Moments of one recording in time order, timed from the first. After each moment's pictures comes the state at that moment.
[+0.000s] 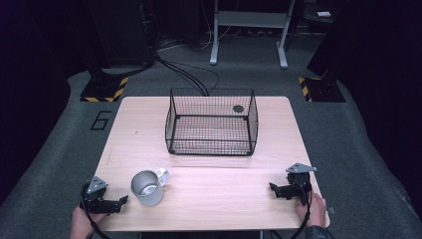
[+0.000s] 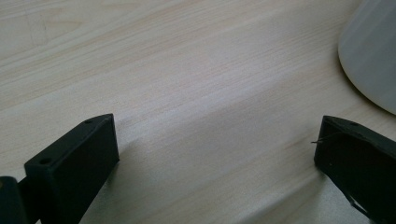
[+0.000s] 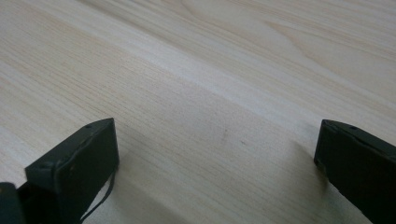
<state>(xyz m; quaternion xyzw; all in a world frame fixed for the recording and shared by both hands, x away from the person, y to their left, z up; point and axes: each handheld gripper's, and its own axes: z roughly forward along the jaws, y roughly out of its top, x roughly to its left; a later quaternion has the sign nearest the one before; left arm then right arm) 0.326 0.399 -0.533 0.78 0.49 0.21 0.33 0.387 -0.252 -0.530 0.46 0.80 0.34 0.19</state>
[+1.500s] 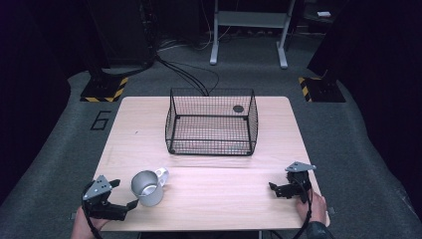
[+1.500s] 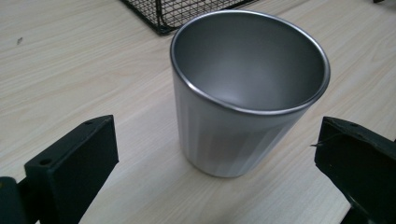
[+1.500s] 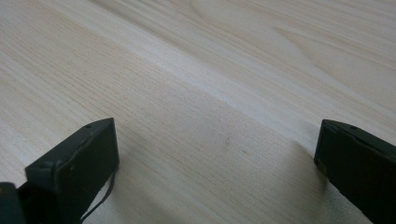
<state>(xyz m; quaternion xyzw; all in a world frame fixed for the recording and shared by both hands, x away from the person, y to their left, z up) 0.297 0.352 -0.464 0.81 0.38 0.18 0.42 0.392 -0.254 -0.530 0.43 0.81 0.34 0.18</state>
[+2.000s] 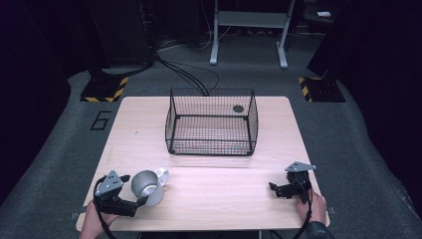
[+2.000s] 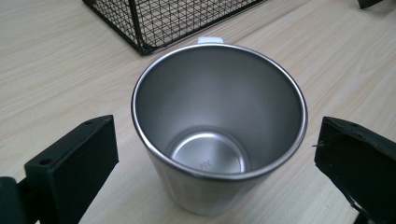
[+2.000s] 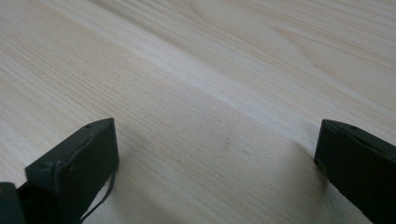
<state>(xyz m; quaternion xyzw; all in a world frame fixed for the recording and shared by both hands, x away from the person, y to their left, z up) 0.309 0.326 -0.457 0.81 0.36 0.18 0.42 0.392 -0.254 -0.530 0.43 0.81 0.34 0.18</state>
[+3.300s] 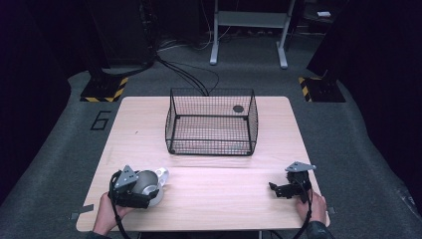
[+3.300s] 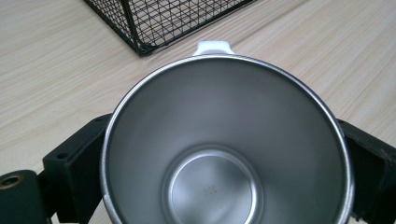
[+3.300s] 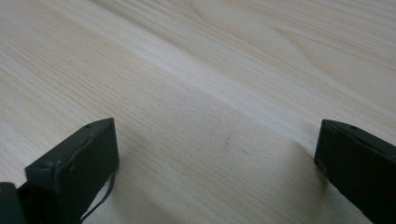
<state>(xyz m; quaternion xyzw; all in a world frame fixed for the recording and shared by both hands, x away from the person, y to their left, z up) 0.329 0.299 -0.466 0.82 0.36 0.19 0.39 0.392 -0.254 -0.530 0.43 0.81 0.34 0.18</state>
